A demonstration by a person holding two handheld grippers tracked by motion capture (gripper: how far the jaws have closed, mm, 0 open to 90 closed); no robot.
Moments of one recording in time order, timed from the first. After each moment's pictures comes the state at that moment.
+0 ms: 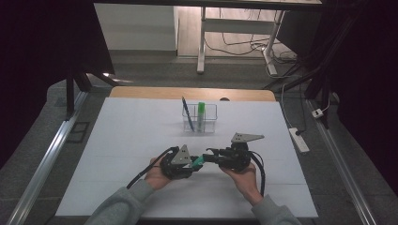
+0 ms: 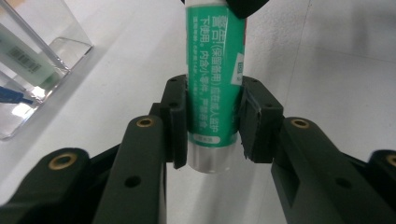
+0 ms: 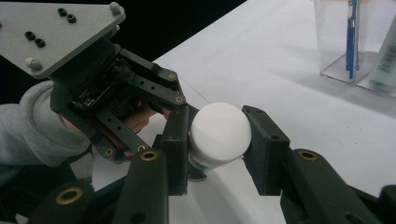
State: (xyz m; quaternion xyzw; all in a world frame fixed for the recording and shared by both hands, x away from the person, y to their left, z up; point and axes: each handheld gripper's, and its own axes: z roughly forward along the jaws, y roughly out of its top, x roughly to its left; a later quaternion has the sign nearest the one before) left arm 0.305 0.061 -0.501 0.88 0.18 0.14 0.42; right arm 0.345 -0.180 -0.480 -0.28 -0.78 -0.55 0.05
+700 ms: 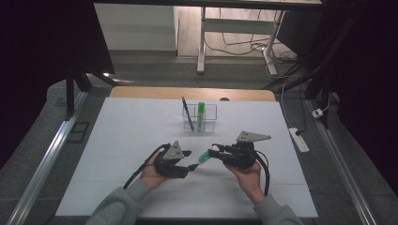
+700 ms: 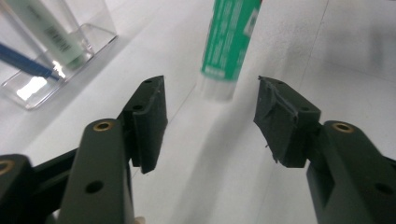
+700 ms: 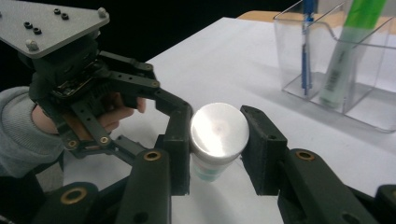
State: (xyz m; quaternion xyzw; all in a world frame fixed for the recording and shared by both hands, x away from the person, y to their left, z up) left arm 0.304 0.084 -0.497 0.86 0.23 0.13 0.43; right arm 0.342 -0.192 -0.469 -0.29 -0.78 -0.56 -0.01
